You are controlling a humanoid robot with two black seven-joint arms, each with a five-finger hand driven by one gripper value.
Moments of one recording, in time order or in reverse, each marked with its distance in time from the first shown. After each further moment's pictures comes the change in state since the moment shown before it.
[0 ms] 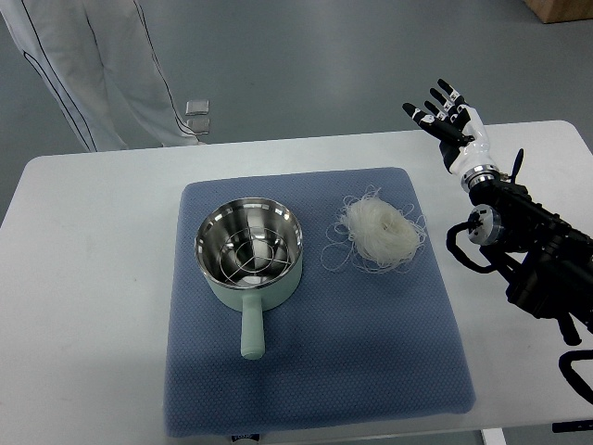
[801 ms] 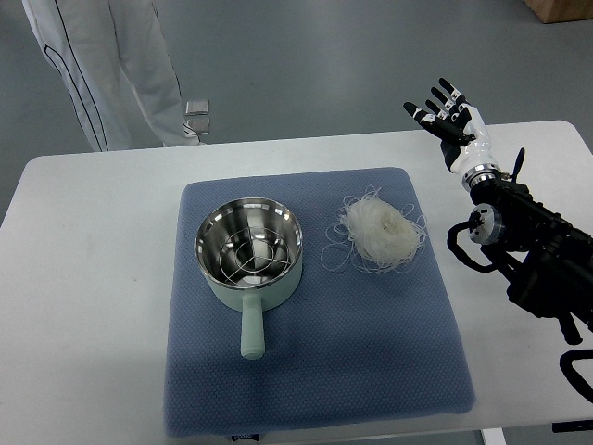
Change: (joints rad) left arm 0.001 0.000 -0.001 0.002 0.000 0.002 0.000; right arm 0.002 -0.001 -0.001 0.000 0.000 0.000 0.000
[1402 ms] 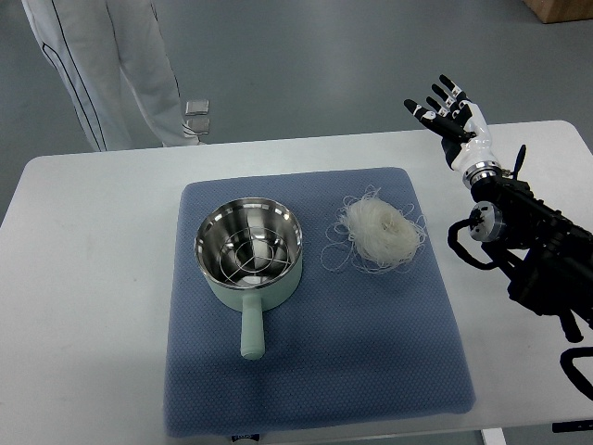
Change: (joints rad) left arm -0.006 0.000 0.000 0.000 0.000 0.000 0.000; right arm 0.006 -0.006 -0.003 -0.002 -0.009 -0.002 0.000
